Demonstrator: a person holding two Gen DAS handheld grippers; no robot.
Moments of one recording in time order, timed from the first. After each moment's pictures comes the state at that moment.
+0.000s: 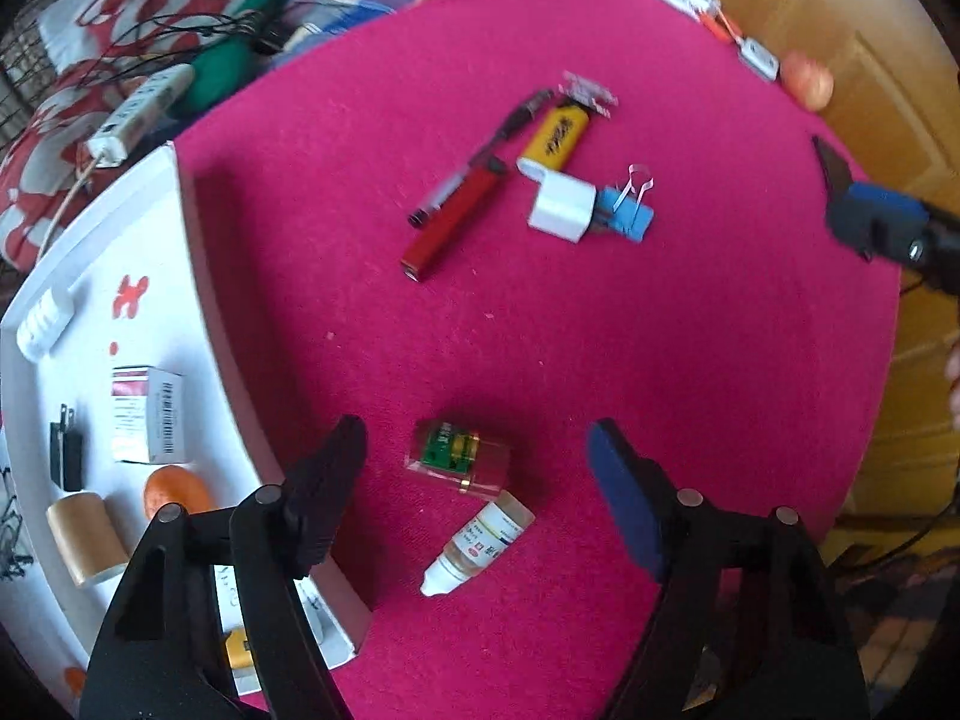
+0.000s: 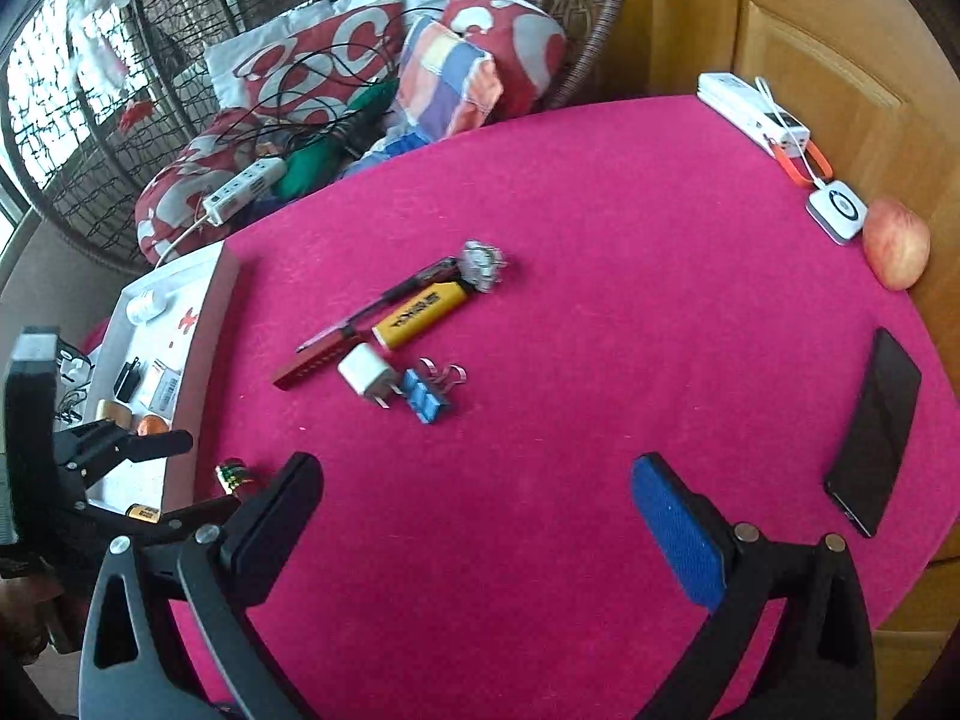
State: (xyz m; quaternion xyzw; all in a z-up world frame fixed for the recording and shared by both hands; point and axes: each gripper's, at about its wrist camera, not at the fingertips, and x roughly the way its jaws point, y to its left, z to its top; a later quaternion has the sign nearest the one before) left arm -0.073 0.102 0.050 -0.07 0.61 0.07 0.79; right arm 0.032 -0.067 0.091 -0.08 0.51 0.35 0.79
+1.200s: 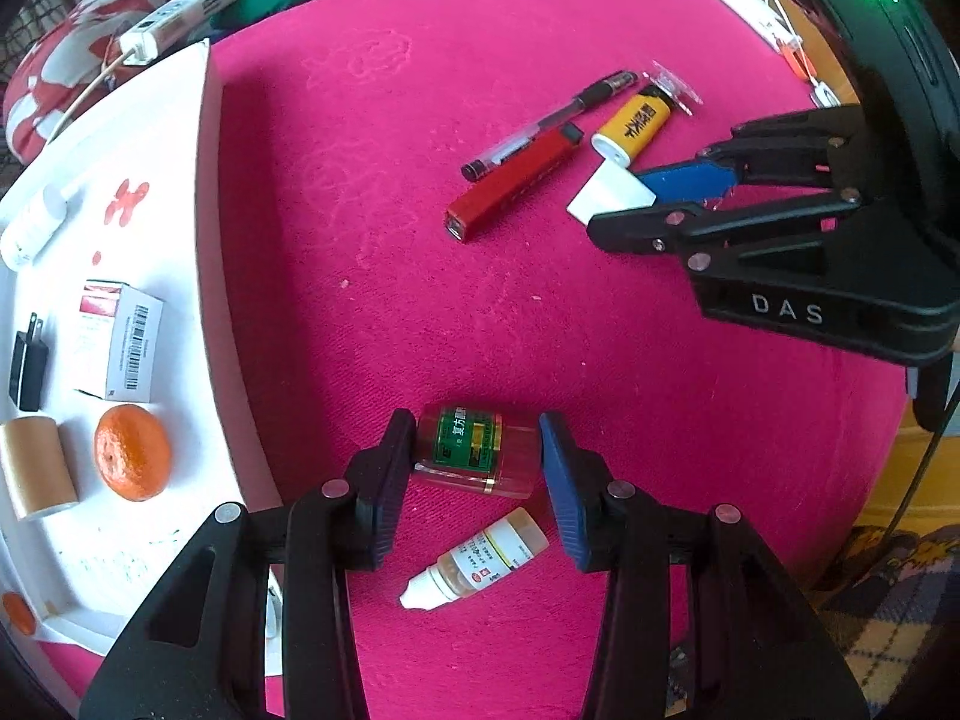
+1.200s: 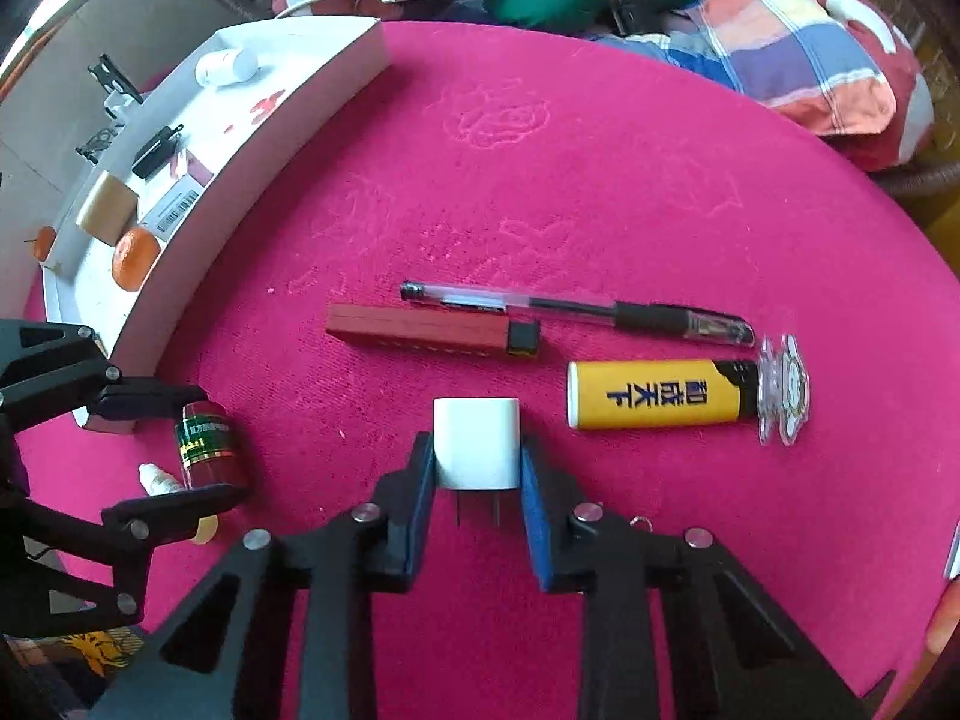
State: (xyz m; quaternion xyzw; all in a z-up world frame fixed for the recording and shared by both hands) left arm -0.078 0.133 0.026 -0.16 0.61 0.13 0.76; right arm 0.024 0.097 0.020 -0.34 0.49 0.52 0.61
